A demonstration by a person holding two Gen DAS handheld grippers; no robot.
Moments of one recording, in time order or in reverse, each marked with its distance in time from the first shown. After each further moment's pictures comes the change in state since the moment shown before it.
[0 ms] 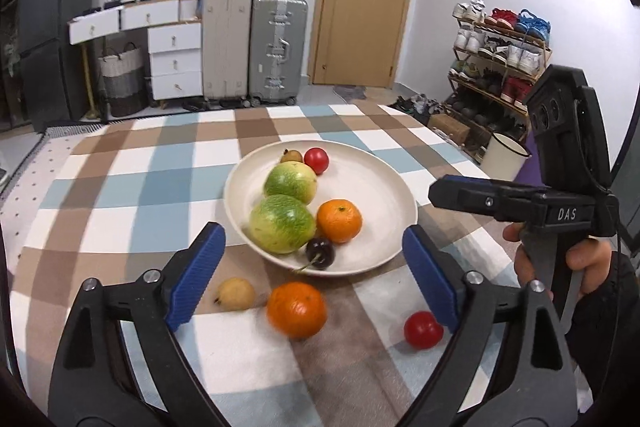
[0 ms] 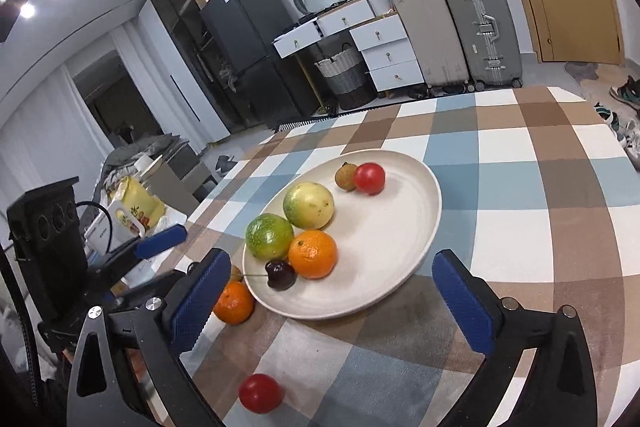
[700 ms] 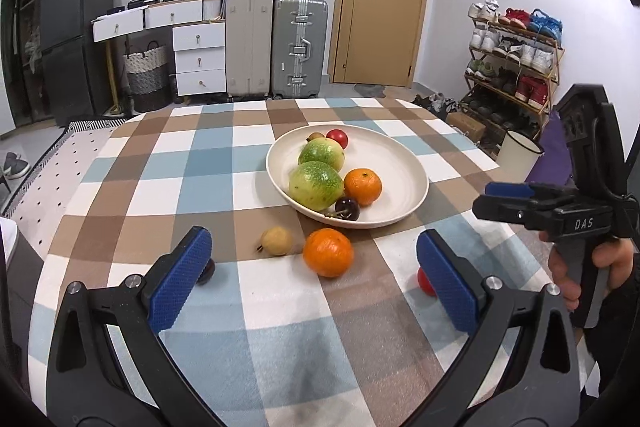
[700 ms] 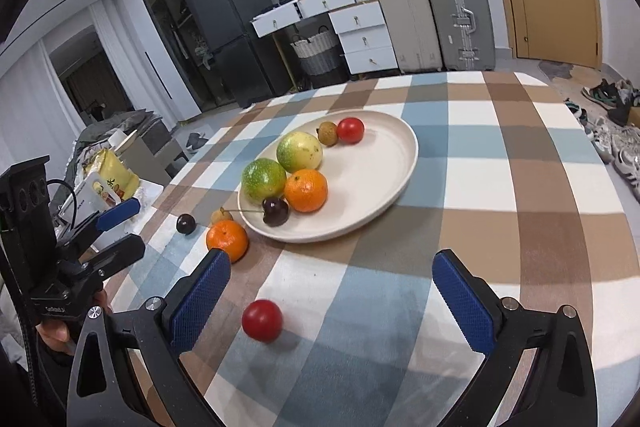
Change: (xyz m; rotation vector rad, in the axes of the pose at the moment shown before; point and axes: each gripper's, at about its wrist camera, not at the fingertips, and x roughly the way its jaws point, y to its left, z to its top) left arm -0.061 0.008 -0.030 -0.021 0.007 0.065; right arm -0.036 0.026 -0.040 -0.019 0.071 -0.139
